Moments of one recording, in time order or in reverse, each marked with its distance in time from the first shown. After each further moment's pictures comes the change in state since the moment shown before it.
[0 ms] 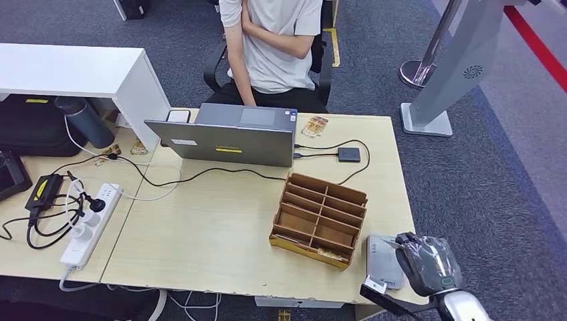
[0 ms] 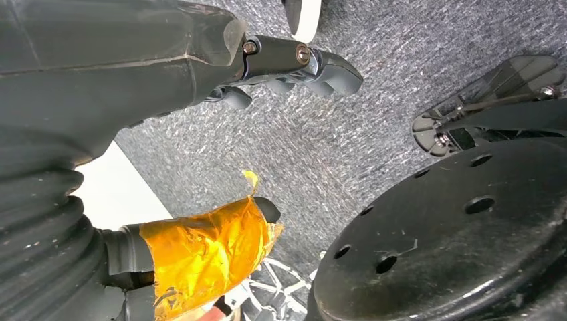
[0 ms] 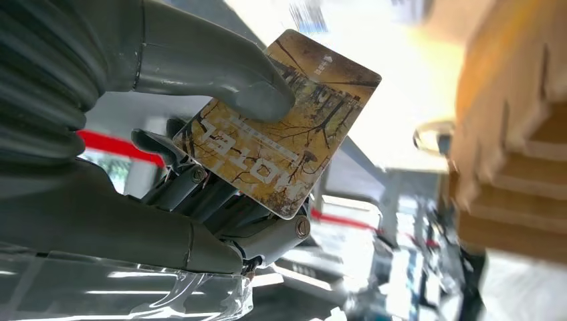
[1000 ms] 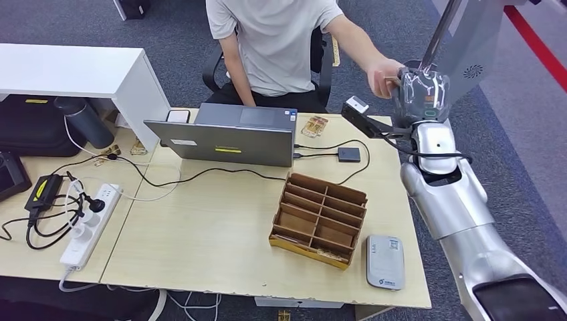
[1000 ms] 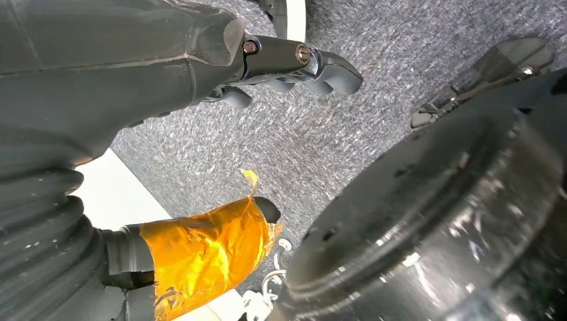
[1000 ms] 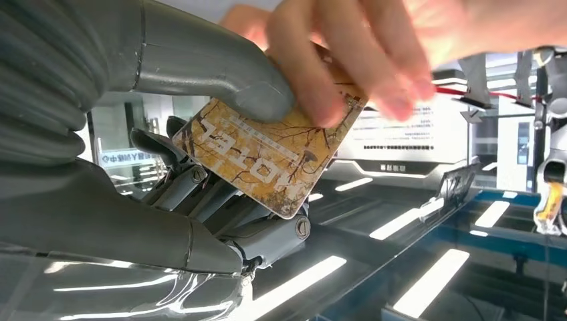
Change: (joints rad) left arm -0.053 -0.021 -0.027 0.000 -0.083 -0.035 0.041; right arm -0.914 0.337 0.017 0.609 0.129 0.050 0.120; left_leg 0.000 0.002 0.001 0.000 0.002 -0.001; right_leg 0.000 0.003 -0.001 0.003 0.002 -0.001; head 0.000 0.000
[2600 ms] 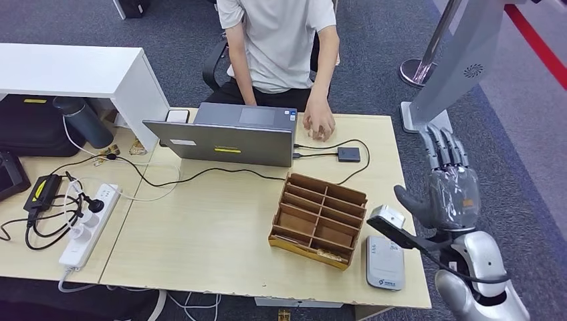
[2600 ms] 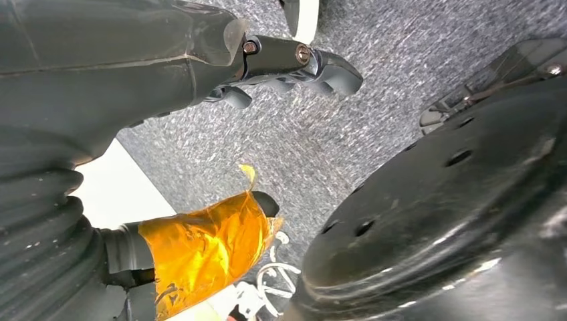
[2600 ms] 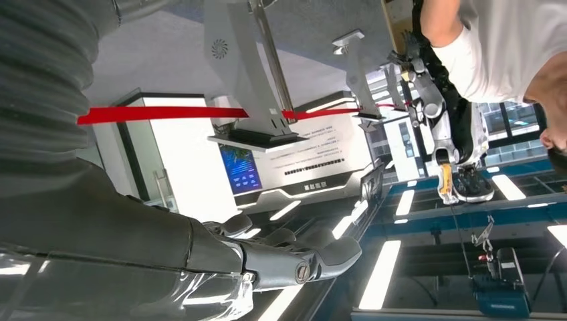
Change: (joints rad) left arm 0.045 -0.008 -0.011 -0.002 0.063 0.052 -0.007; right arm 0.695 -0.184 -0.161 -0.702 -0.288 -0.146 -0.272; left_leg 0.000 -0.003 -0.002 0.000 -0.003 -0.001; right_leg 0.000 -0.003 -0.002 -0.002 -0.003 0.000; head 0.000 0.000
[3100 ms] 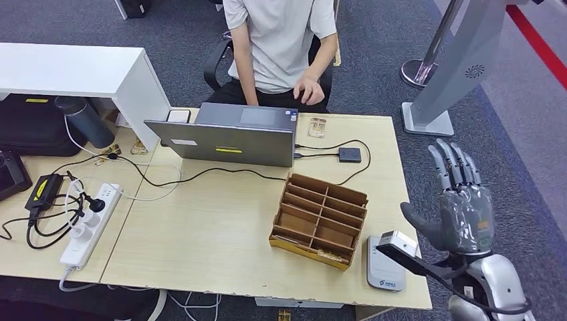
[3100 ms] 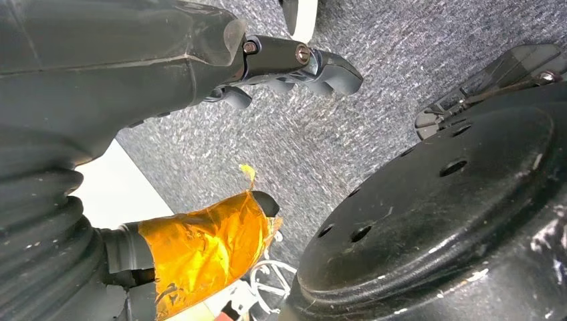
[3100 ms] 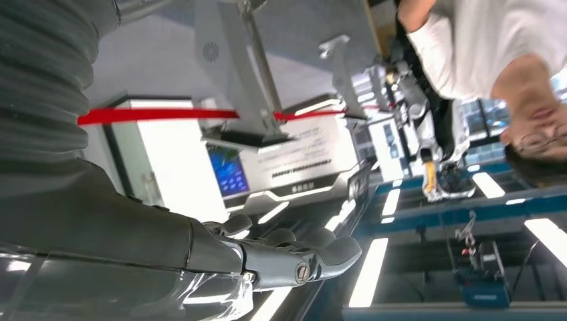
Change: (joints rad) left arm 0.002 0.000 0.011 0.000 0.015 0.000 -0.006; right arm 0.145 -0.039 -0.041 -0.140 -0.042 0.009 -0.039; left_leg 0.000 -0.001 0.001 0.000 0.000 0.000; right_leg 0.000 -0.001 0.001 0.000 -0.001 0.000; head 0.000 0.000
